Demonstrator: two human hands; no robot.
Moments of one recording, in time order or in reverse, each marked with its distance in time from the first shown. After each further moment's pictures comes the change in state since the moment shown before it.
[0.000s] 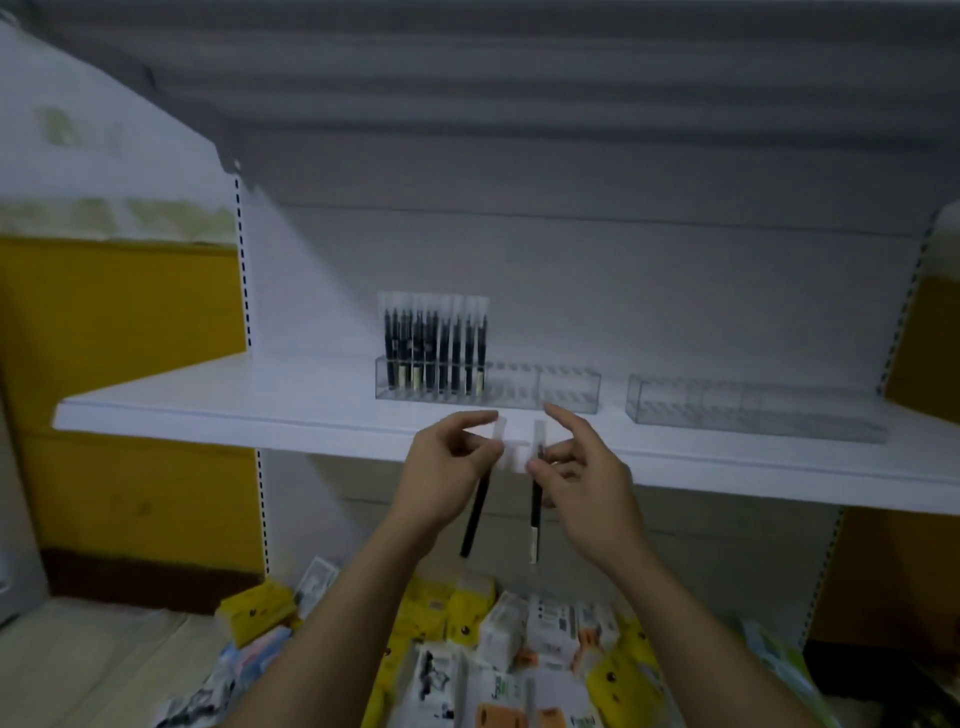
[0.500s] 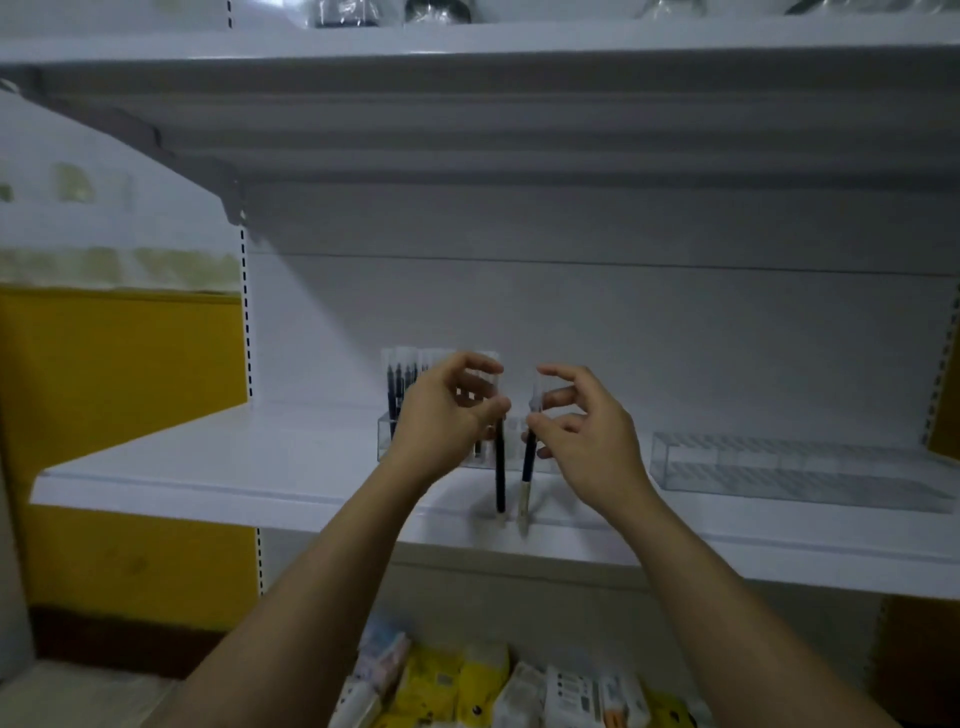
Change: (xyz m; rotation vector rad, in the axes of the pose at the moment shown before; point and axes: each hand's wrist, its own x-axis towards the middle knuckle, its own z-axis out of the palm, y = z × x) left_hand 0.087 0.070 -0.019 0.231 -0.003 0.230; right_hand 0.103 -0.043 0.004 0.033 0.021 -0.159
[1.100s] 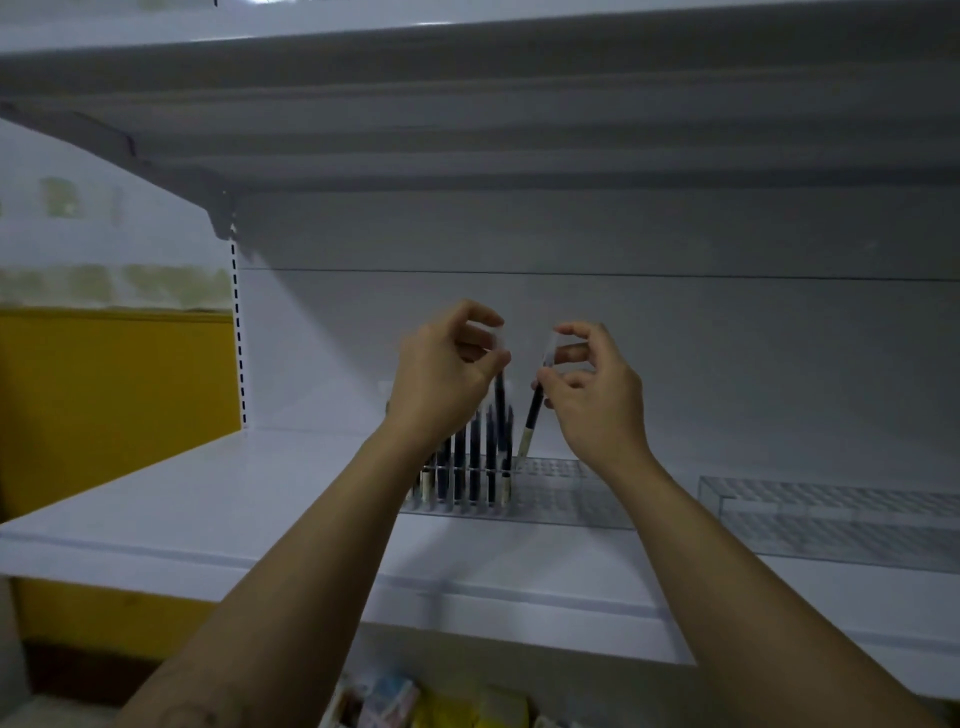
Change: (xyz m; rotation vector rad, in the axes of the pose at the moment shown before) left_hand 0.093 -0.008 -0.011 0.243 0.130 0.202; right_hand 0.101 0.018 0.022 -0.028 0.162 -0.103
